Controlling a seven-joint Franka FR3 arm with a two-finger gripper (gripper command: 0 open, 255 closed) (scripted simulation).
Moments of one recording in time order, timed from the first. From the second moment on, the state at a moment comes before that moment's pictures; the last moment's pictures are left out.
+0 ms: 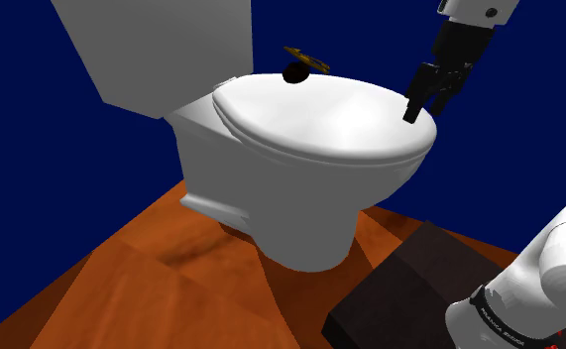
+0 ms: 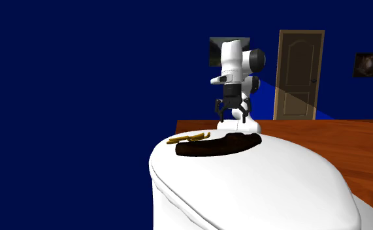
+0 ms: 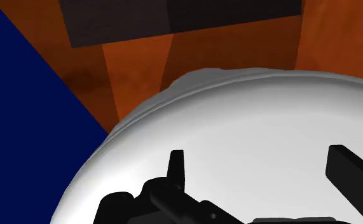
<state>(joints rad) 0.02 -0.81 -0.02 -2.39 0.05 1.63 0.09</state>
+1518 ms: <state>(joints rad) 0.11 -0.08 -0.21 -1.72 0.21 1.84 -0.37</state>
